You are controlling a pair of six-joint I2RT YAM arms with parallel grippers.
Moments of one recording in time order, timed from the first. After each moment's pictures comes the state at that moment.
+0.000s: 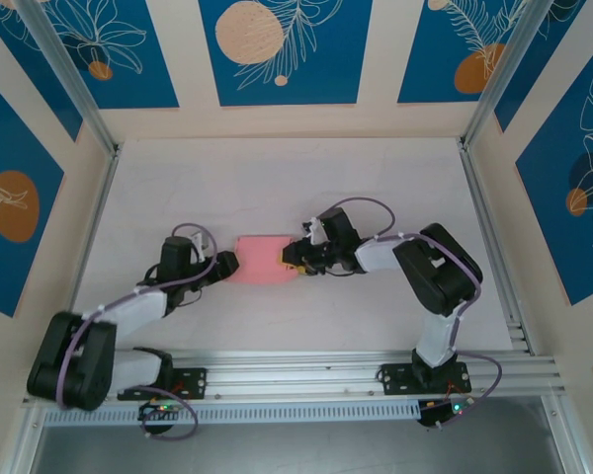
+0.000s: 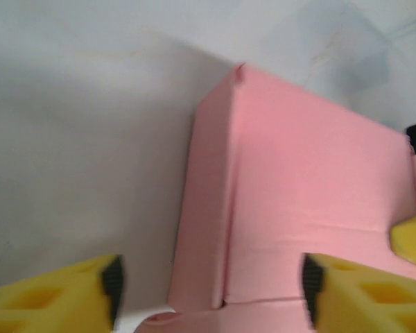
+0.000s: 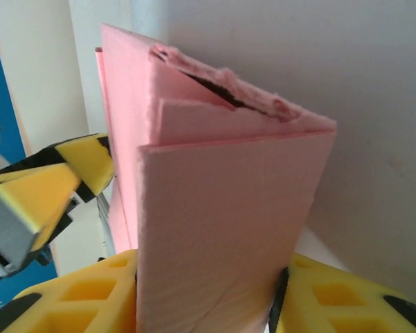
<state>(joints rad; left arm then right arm) -0.24 1.16 0.37 0.11 0.37 -0.61 0.57 1.82 0.84 0.21 -0.72 0.94</state>
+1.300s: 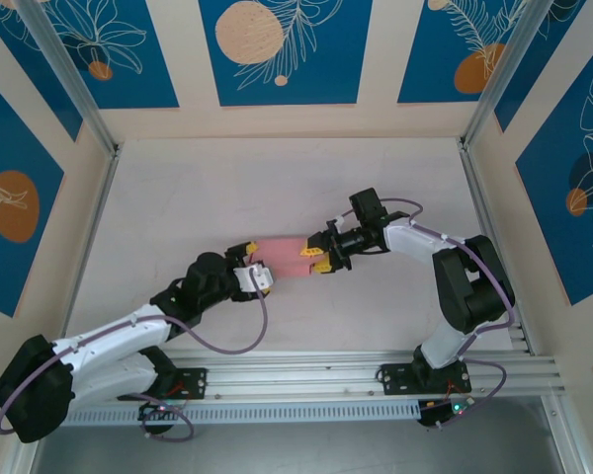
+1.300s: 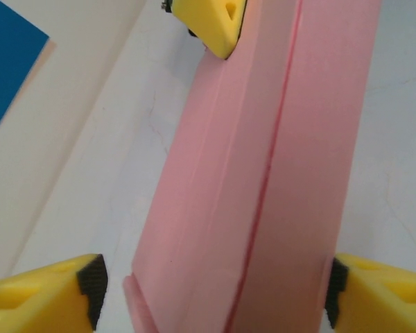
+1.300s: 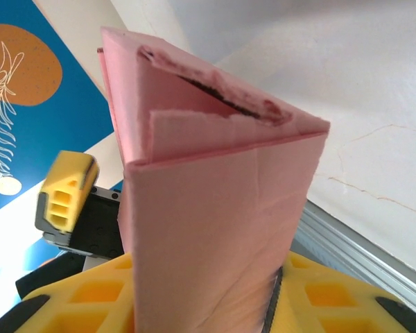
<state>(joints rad) -0.76 1.00 0.42 0.13 0.01 0.74 0.39 1.66 0.97 -0.41 -1.12 1.01</state>
